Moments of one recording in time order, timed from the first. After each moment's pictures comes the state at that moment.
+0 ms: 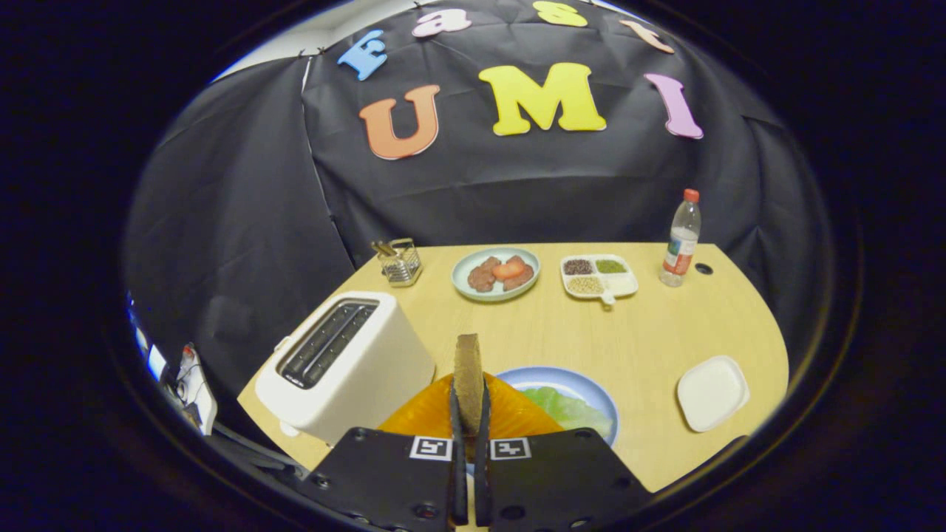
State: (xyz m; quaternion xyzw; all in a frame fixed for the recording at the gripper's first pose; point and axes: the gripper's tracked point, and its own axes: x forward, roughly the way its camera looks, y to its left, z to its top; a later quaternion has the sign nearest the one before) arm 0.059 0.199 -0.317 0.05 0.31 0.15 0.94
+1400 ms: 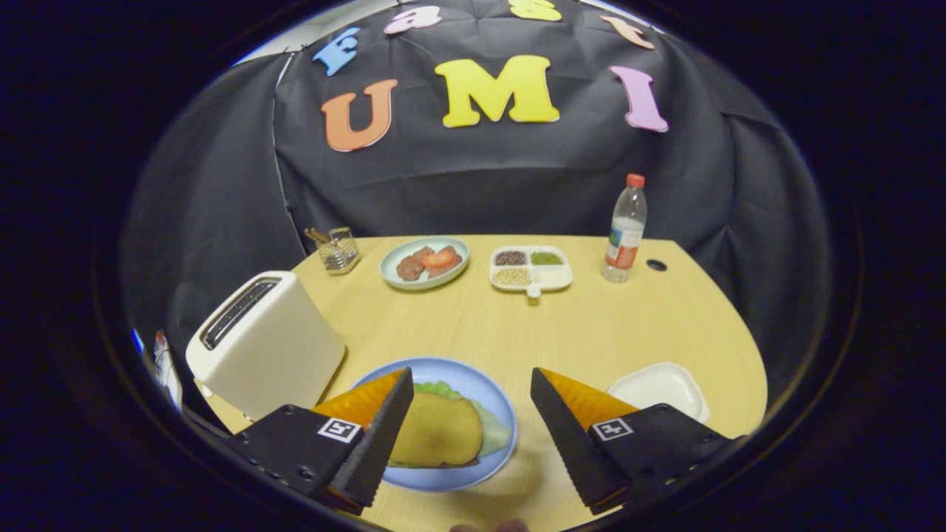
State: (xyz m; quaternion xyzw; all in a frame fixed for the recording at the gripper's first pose) arm 0.091 0.083 -0.314 0.02 0.28 0.08 0.96
